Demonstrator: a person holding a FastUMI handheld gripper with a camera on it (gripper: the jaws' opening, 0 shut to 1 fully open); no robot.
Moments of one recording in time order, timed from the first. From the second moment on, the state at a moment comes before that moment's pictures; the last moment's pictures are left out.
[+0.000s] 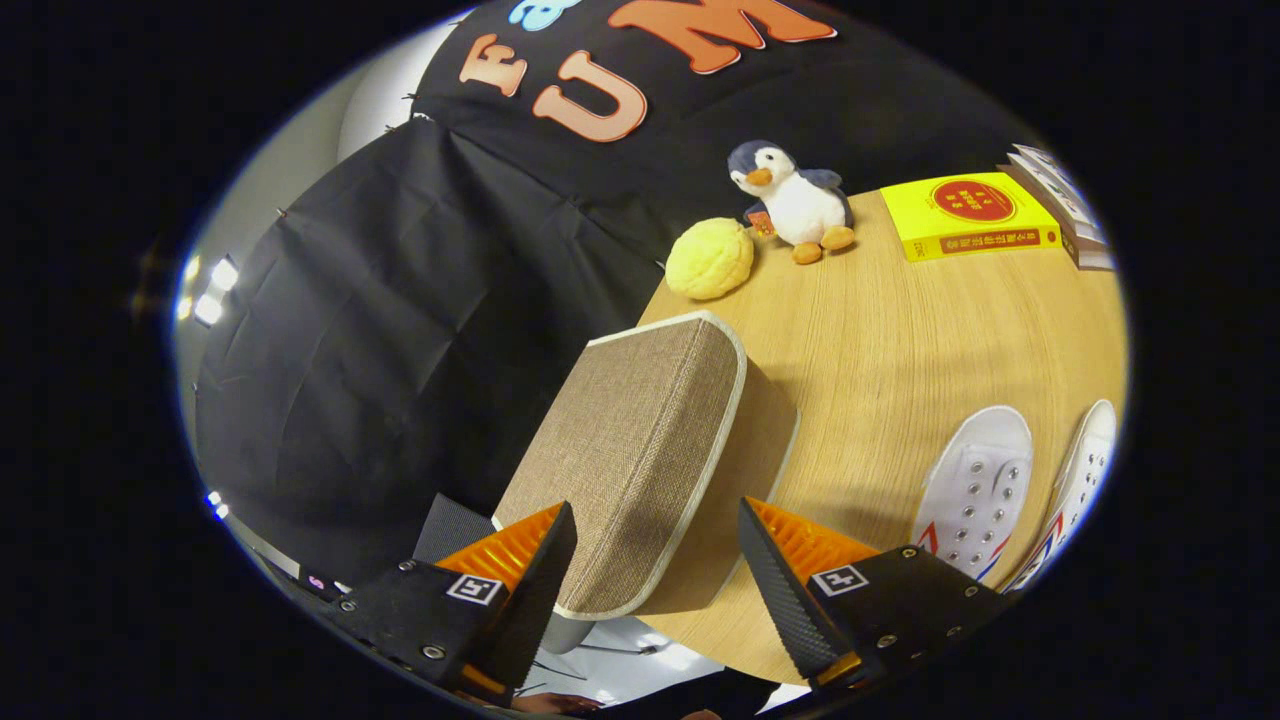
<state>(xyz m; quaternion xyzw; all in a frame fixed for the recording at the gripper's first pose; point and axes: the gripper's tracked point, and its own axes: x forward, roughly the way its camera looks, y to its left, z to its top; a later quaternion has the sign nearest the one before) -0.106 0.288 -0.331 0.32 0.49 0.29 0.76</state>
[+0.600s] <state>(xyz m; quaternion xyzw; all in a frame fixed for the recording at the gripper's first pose) -0.105 0.332 -0.361 0.44 0.53 0.27 0.67</state>
